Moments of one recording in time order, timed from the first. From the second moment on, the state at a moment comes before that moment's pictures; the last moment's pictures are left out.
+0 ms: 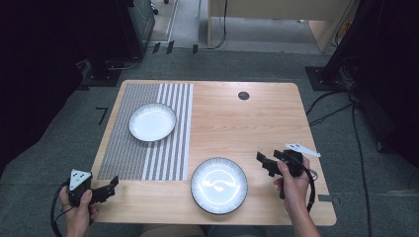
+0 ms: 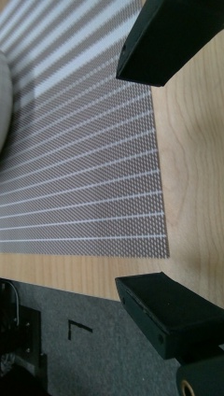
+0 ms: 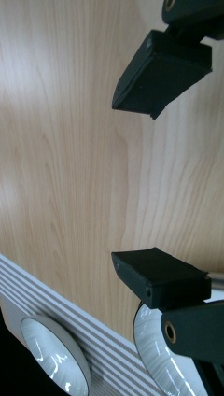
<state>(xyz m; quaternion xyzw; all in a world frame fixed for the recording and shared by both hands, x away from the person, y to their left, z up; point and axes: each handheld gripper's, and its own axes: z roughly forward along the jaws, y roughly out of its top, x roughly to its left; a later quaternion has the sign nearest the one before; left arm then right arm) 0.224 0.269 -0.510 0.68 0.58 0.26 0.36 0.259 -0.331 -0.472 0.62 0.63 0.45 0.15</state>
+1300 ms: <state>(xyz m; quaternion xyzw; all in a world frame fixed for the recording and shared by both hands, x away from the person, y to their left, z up) 0.233 0.259 -0.519 0.72 0.57 0.24 0.30 0.185 -0.428 -0.519 0.68 0.62 0.32 0.23</state>
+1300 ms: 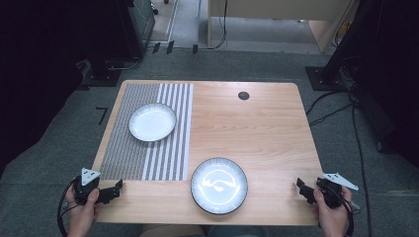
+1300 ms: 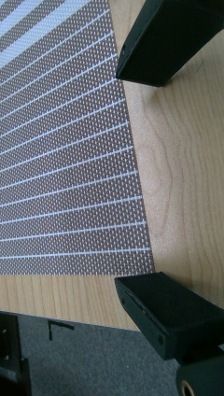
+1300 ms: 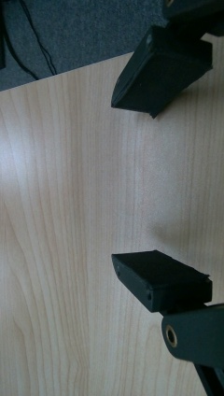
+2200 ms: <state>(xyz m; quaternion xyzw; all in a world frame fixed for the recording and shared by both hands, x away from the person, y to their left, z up) 0.232 0.259 -0.519 0.72 0.57 0.24 0.30 0.186 -0.413 -0.525 0.66 0.63 0.29 0.28</state>
